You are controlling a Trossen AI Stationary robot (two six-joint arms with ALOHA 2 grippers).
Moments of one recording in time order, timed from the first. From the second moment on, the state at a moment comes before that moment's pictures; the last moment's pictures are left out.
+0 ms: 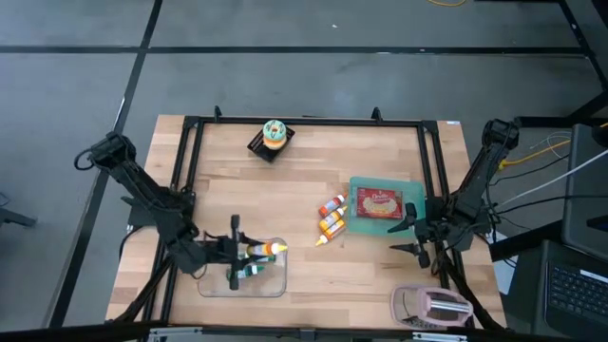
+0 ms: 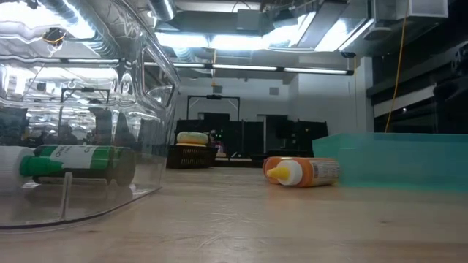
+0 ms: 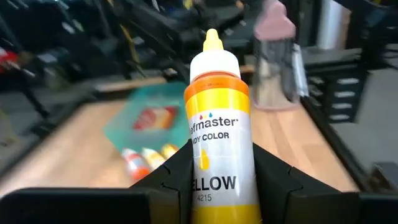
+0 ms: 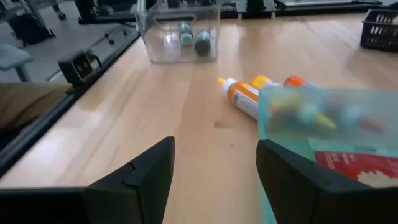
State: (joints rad) left arm -0.82 1.28 0.67 0.33 -0.91 -0.09; right arm 1.11 0.57 0.02 0.07 0.88 0.49
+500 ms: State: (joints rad) left arm -0.84 1.35 0.67 0.00 -0.68 -0.56; right arm 1.16 0.64 0.02 0.10 0.94 0.55
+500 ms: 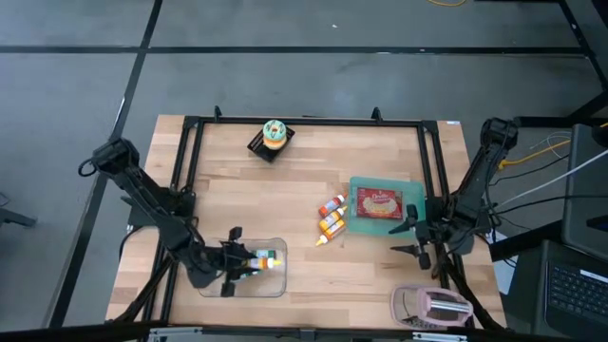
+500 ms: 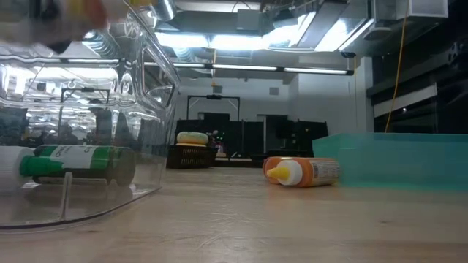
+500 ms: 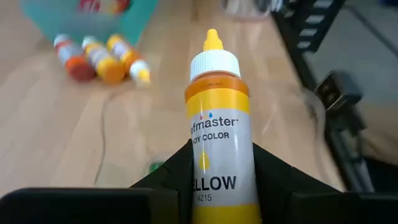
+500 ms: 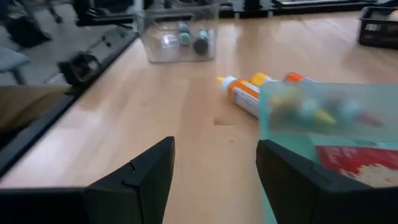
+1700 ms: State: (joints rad) left arm -0.60 1.28 0.69 0.19 -0.60 -0.39; right arm 1.19 0.64 0.02 0.17 1.00 0.47
